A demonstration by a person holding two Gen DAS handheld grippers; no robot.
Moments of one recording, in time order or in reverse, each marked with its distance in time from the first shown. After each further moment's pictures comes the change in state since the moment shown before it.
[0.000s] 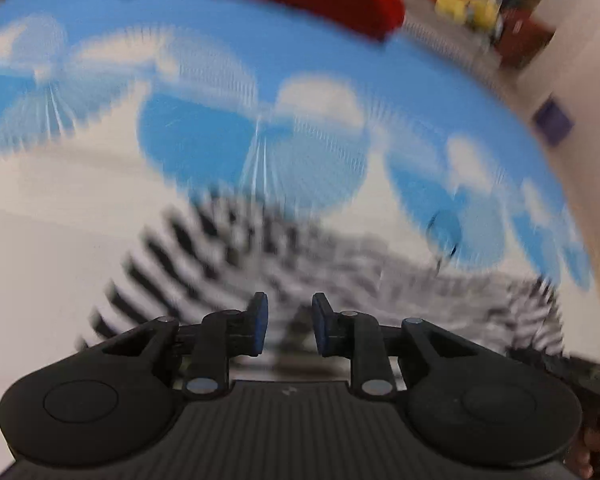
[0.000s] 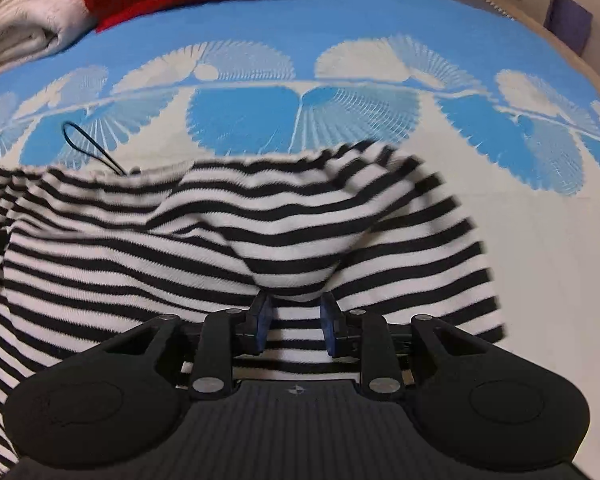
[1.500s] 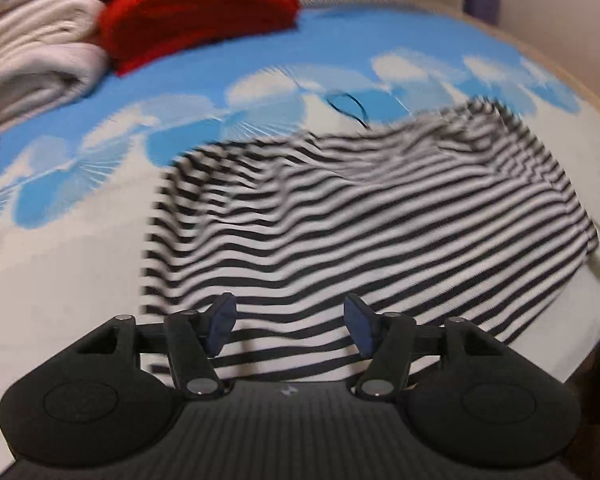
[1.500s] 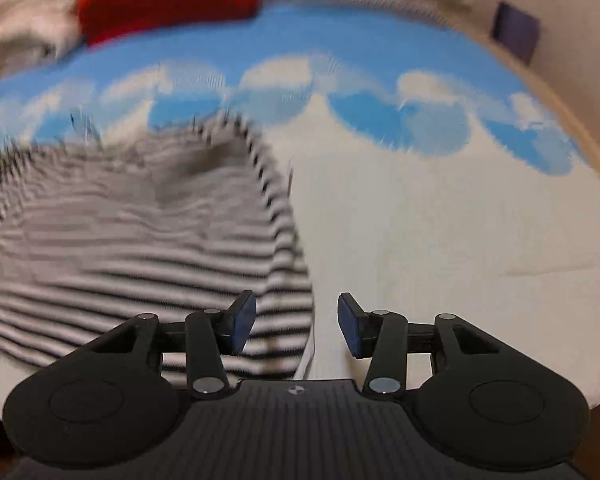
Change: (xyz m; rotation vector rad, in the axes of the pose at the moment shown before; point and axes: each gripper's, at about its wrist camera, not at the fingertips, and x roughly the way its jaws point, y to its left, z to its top) left arm -0.105 -0.046 -0.132 0.466 -0.041 0.158; right arm -0.137 -0.089 -0.087 0.017 -0.097 -0.053
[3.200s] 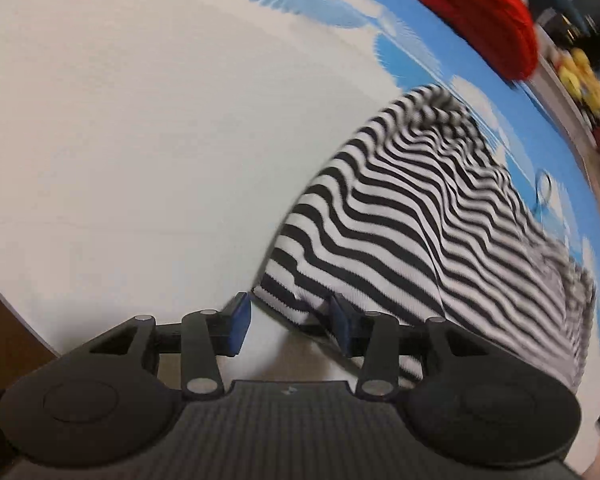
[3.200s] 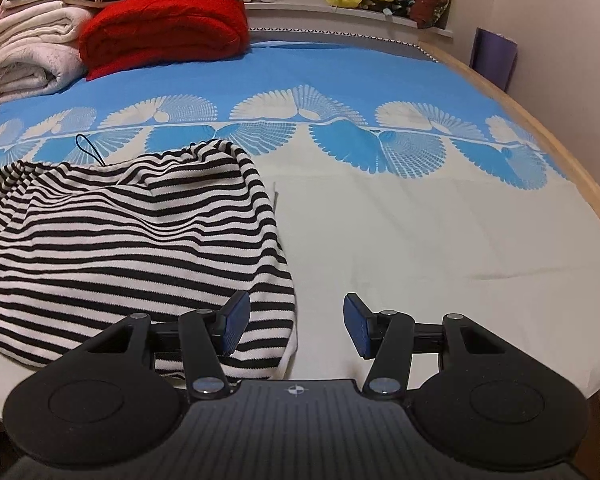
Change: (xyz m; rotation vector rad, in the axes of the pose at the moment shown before) left arm 0.016 0.114 -0.088 -0.899 0.198 0.011; right arm -0.012 -0.003 -0.021 -0.031 -0.044 -0.031
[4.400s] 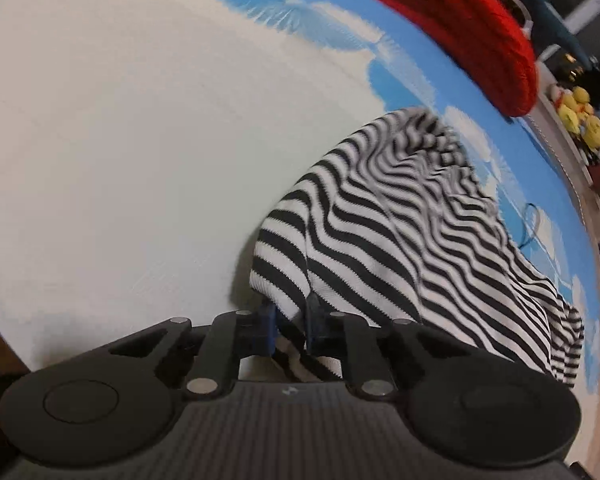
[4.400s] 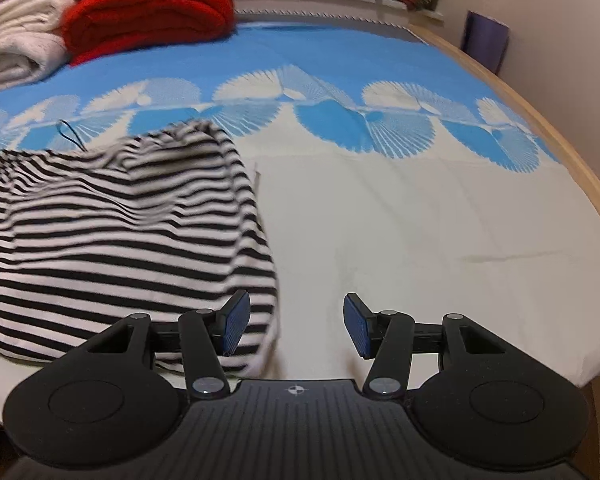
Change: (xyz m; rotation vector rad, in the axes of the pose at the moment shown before) left arm 0.000 -0.022 -0.007 -0.022 -0.114 -0.023; right arm 0.014 -0.013 -0.003 0.017 0.085 -0.069
